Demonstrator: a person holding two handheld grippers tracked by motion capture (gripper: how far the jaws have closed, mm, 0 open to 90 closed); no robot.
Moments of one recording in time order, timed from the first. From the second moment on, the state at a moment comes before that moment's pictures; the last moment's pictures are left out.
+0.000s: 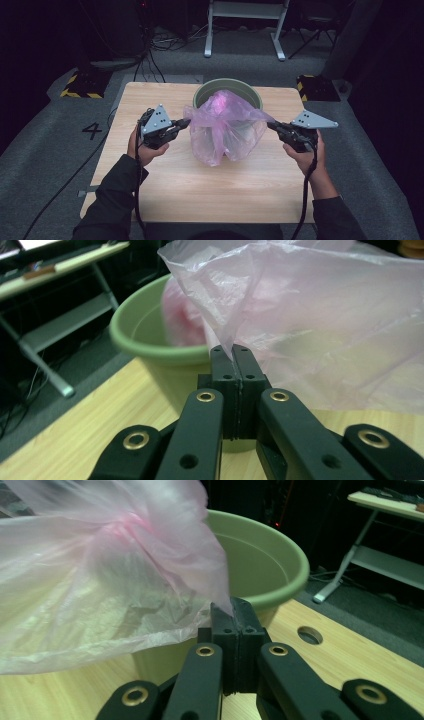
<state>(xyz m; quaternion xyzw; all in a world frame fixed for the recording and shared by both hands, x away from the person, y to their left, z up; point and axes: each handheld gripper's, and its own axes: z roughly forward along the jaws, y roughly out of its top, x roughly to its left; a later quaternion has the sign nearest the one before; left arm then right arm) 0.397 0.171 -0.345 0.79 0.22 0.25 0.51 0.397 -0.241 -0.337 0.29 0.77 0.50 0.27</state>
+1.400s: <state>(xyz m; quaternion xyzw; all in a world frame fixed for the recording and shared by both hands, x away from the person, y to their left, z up) 0.377 0.147 -0.322 0.79 0.22 0.29 0.49 0.424 -0.246 -0.348 0.32 0.78 0.45 0.30</state>
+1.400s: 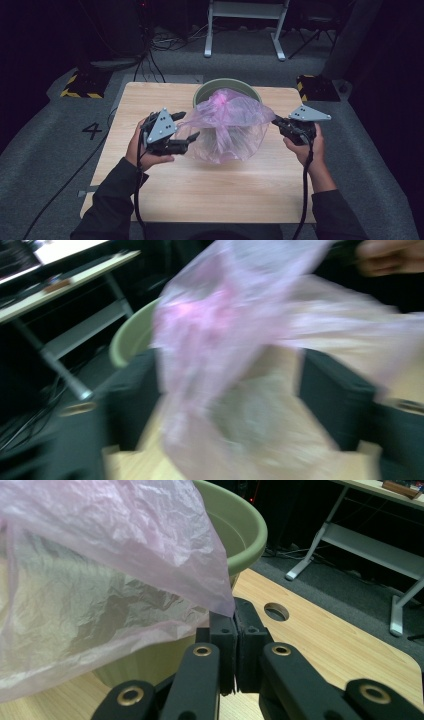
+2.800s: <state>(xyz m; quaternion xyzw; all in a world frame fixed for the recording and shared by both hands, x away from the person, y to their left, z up) 0.528 0.146 -0.383 0.76 0.37 0.23 0.48 0.497 -0.233 -0.386 0.37 0.81 0.39 0.25</state>
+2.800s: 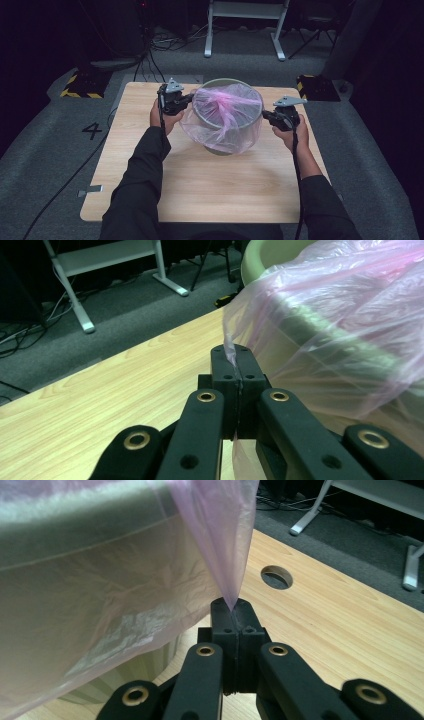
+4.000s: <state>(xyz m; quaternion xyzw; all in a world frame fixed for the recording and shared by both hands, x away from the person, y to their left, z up) 0.564 0.125 -0.391 0.78 0.40 0.21 0.43 0.529 -0.217 -0.388 0.40 0.81 0.36 0.25</state>
